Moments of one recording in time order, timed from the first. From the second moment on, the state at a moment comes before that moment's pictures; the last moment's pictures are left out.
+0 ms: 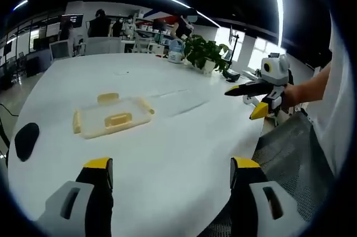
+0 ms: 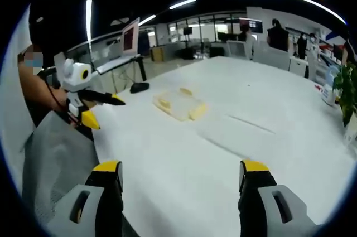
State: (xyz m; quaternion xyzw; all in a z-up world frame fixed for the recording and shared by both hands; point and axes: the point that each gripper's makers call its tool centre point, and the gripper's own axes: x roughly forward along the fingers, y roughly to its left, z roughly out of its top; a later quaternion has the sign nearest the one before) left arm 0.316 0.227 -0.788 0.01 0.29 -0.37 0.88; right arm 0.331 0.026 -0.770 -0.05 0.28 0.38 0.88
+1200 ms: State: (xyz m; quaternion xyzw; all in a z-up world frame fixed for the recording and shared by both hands) left arm 0.358 0.242 -0.800 0.02 0.30 -0.37 0.88; right arm 0.375 0.052 -0.781 -0.08 0.28 0.42 0.86
